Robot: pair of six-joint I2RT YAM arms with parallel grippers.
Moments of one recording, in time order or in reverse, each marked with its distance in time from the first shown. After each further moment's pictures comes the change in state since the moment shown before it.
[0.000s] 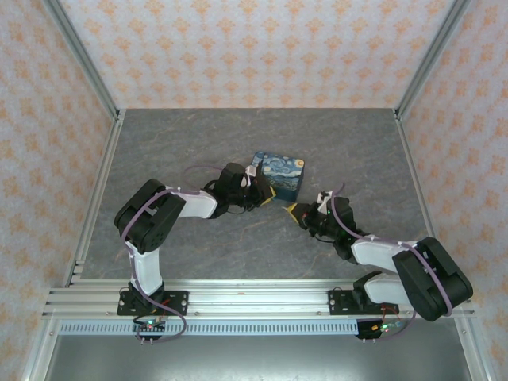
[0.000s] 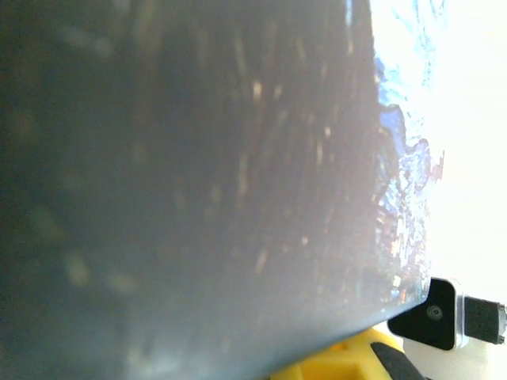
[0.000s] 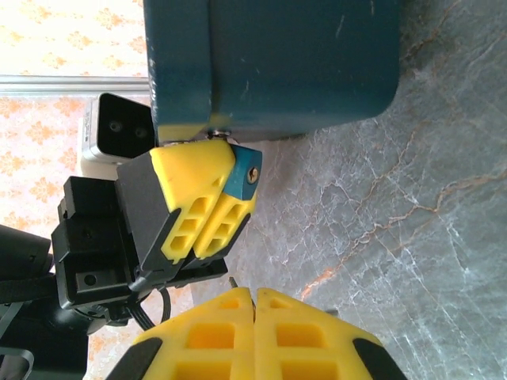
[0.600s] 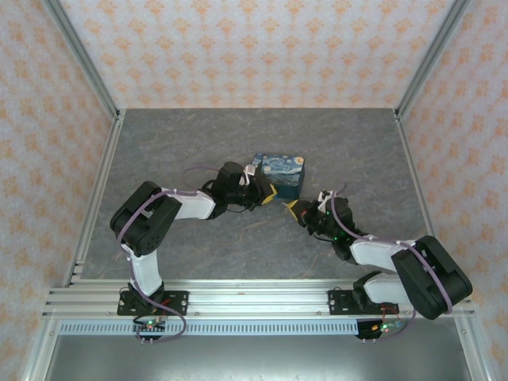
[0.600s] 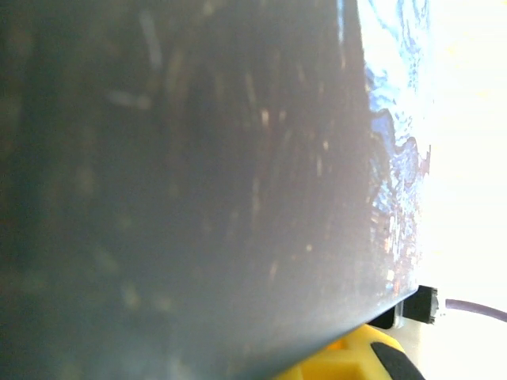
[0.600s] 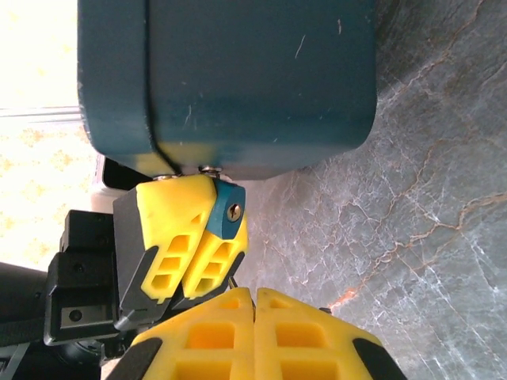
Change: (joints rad) left arm 0.001 -0.042 -0.024 0.047 0.033 -0.151; right arm 0.025 0.011 0.000 0.055 0.080 0.088
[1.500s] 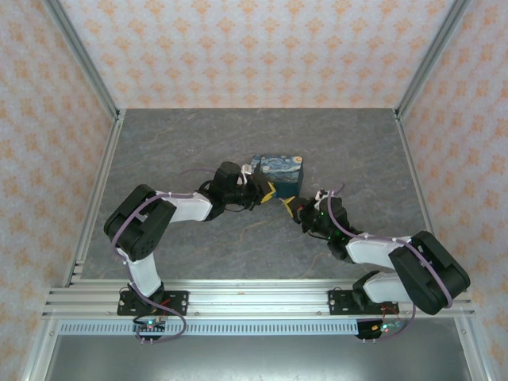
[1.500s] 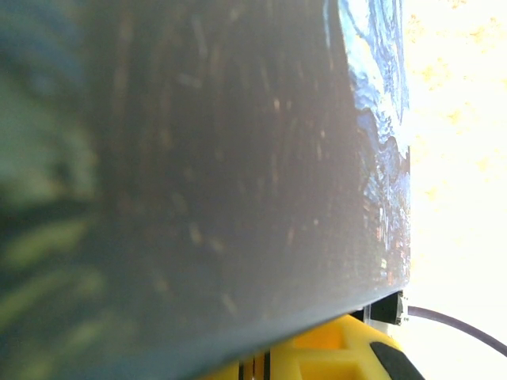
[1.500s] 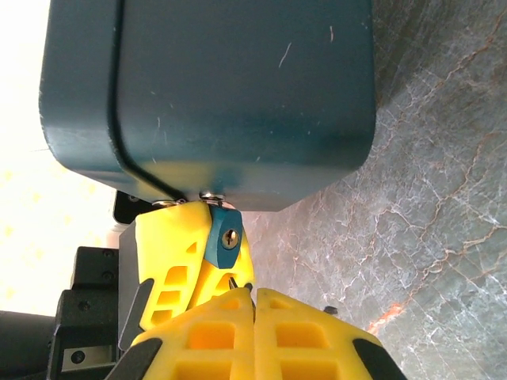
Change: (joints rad) left arm 0.000 -0.050 -0.026 0.008 -0.027 -0.078; right arm 0.070 0.032 0.031 0.040 0.113 0.112
